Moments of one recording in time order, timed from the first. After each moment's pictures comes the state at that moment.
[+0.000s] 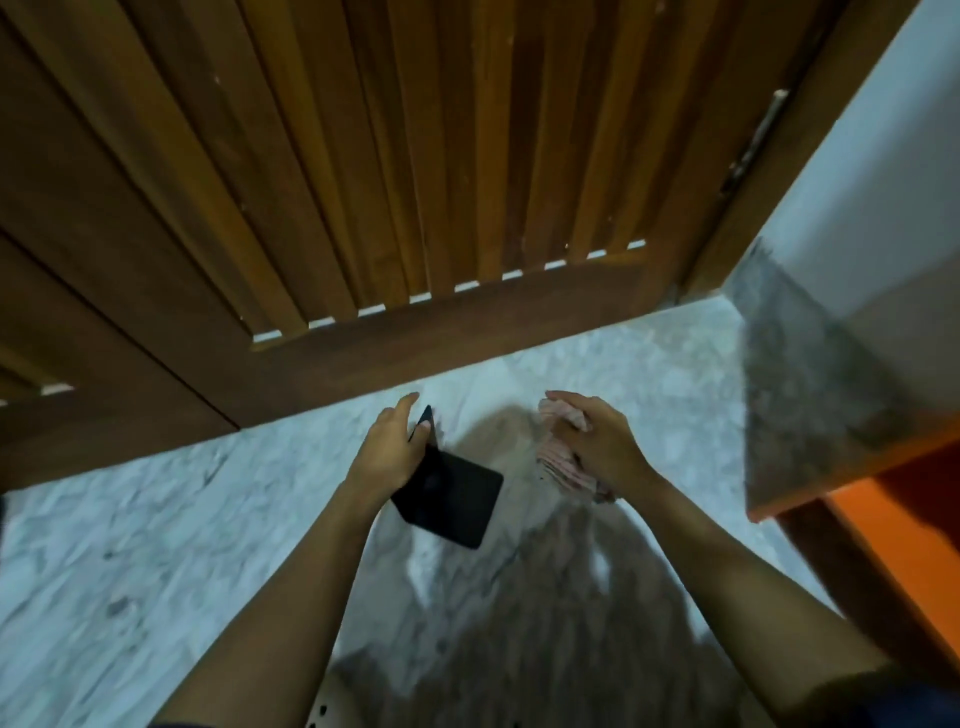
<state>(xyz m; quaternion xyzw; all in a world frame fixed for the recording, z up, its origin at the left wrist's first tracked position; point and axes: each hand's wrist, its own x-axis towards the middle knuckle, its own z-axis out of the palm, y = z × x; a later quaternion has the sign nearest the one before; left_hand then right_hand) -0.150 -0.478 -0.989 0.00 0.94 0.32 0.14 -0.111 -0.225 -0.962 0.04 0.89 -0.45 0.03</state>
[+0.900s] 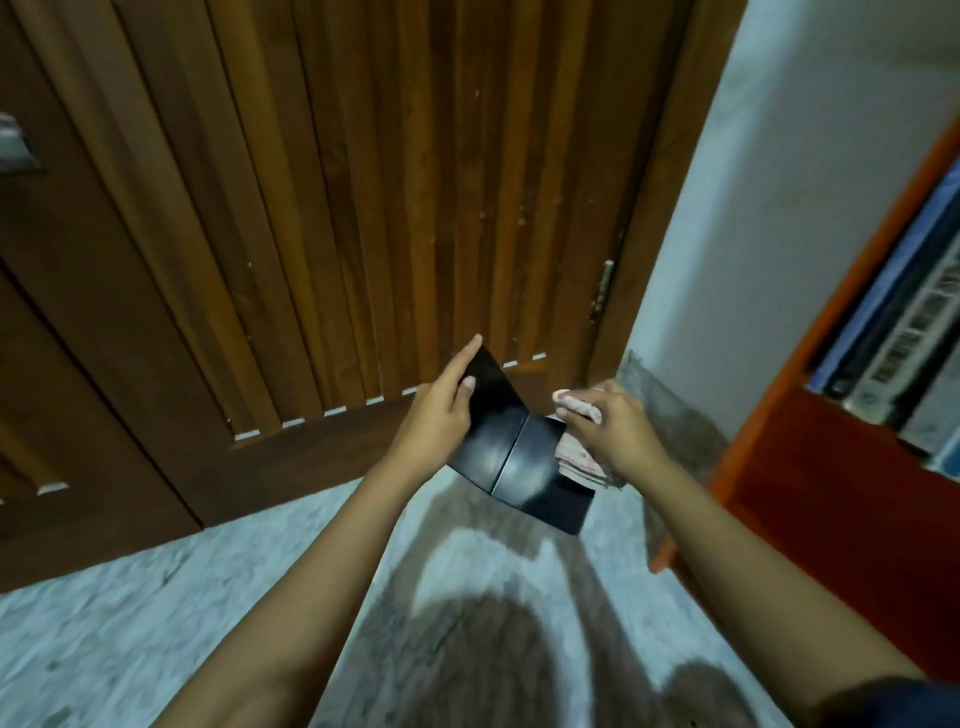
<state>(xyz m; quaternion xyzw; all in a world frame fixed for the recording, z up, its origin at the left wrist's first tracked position) -0.100 -0.374 -0.789 0.22 0.83 0.51 -0.03 -0.059 -0.150 -0.807 0.05 0.93 -0.34 -0.15</state>
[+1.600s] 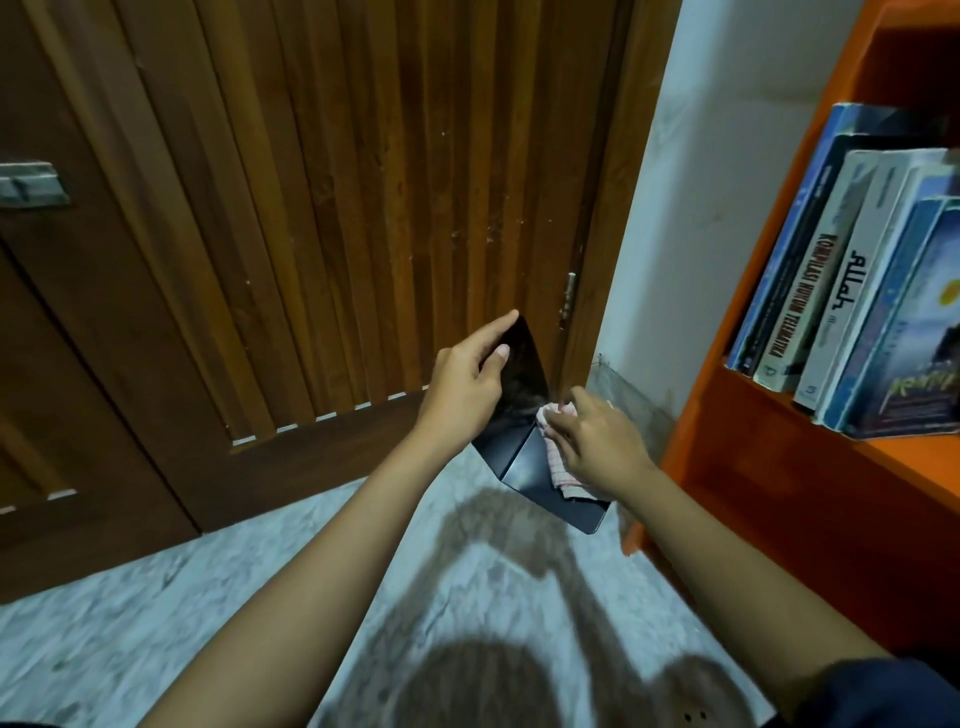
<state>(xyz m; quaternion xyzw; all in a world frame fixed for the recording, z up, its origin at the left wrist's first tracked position) -0.022 -0.337 -0.714 0.27 0.77 0.57 -0.10 0.016 -0.151 -0.786 -0.06 0.98 0.02 -0.20</state>
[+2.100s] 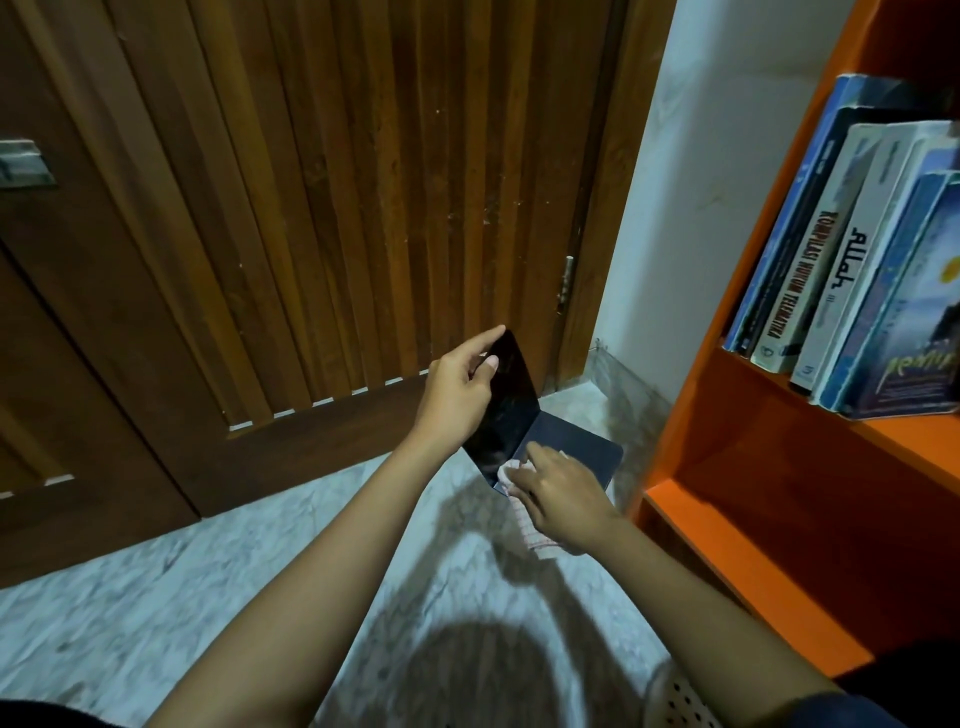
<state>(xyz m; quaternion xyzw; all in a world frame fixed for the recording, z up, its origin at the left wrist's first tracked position) -0.024 -0.337 -0.741 0.23 0.78 0.58 -0.06 0.045 -0.188 -0.842 -0.16 0.97 0.01 -0.18</state>
